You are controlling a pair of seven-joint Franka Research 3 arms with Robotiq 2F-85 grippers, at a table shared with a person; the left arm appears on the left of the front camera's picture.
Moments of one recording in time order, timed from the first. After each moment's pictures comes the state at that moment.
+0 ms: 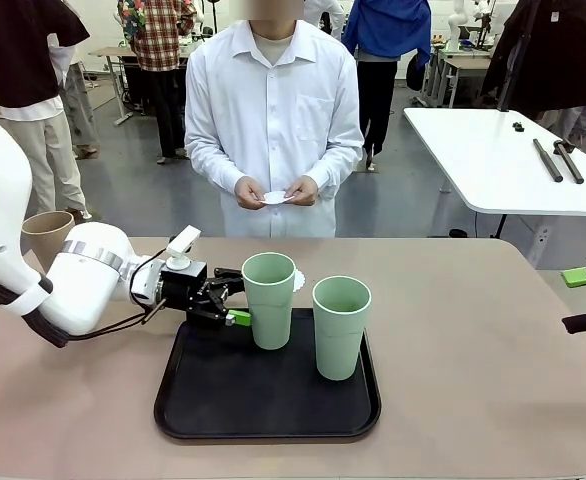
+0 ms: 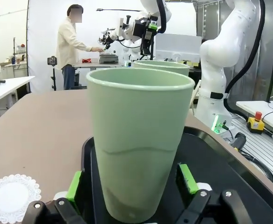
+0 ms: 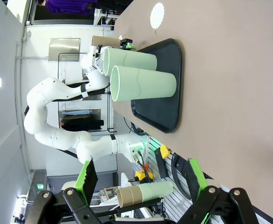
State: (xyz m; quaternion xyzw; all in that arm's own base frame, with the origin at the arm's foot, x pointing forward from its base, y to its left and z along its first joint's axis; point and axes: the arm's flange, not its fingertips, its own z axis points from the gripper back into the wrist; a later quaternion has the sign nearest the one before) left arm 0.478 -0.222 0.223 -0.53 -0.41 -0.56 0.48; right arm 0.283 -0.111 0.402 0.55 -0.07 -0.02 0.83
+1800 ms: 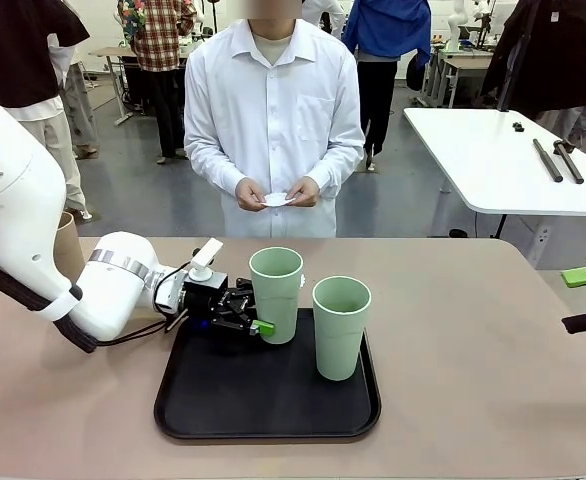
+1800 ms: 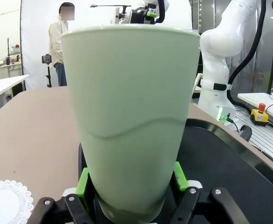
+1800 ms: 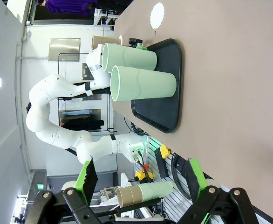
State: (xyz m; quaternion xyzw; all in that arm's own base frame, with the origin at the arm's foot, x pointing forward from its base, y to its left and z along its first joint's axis) left arm 0.485 -0.252 0.206 -0.53 -0.41 -0.57 0.47; right arm 0.283 -0.111 0.402 0.55 -0.07 -0.02 0.83
